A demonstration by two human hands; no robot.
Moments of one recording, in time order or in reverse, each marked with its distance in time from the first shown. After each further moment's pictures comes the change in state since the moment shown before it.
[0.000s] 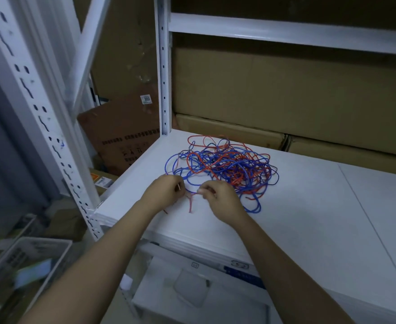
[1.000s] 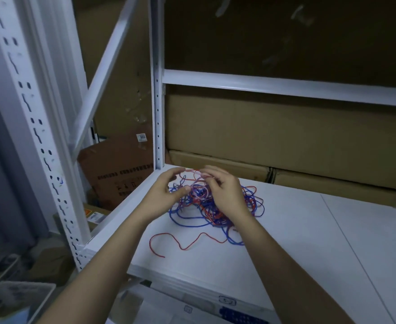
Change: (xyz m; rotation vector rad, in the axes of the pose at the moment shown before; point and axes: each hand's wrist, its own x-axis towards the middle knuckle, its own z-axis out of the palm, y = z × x) left_hand 0.000 0.050 -0.060 -0.726 0.175 0.075; right_hand 0.036 -0.037 -0.075 0.182 0.311 -0.163
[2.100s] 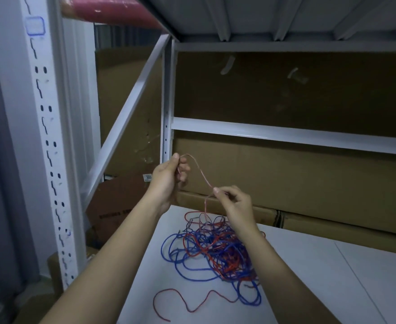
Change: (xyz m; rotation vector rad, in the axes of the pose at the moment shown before) left_hand 0.075 0.090 -0.052 -0.868 0.161 -0.003; right_hand 0.061 -0.034 -0.009 0.401 0.138 0.031
